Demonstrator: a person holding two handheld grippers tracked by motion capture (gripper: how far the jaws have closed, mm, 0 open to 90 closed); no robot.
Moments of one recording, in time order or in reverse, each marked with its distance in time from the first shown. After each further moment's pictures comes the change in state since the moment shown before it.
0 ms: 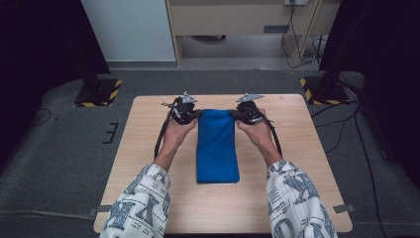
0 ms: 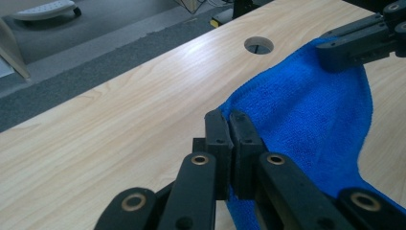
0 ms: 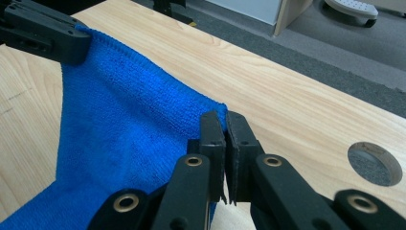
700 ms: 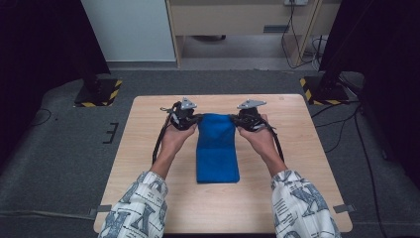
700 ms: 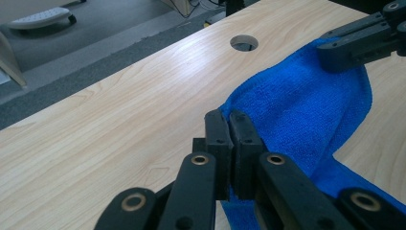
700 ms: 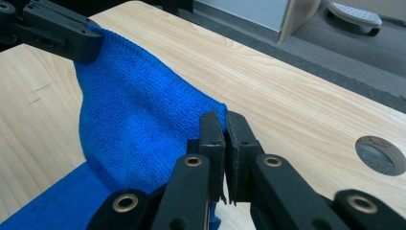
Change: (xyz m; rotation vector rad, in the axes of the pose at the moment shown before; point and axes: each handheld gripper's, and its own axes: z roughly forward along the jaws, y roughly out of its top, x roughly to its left) left arm -0.014 -0.010 -0.018 -0.019 -0.017 0.032; right arm 0.016 -0.012 -0.021 -0.027 0.017 -0.018
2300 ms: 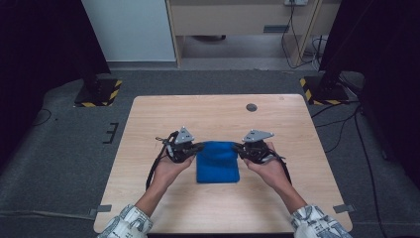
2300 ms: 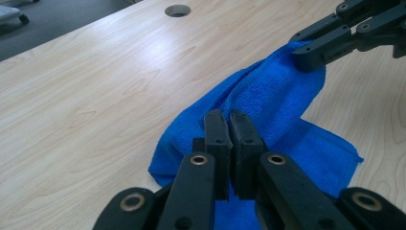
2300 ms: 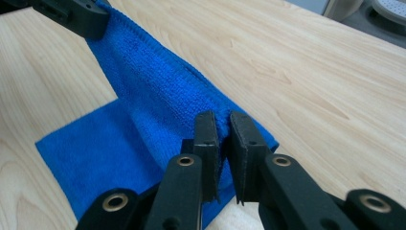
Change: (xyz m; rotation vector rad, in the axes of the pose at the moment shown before) left arm -0.057 -0.063 -0.045 -0.007 -0.127 0.048; right arm 0.045 -0.070 -0.049 0.019 0.109 -0.097
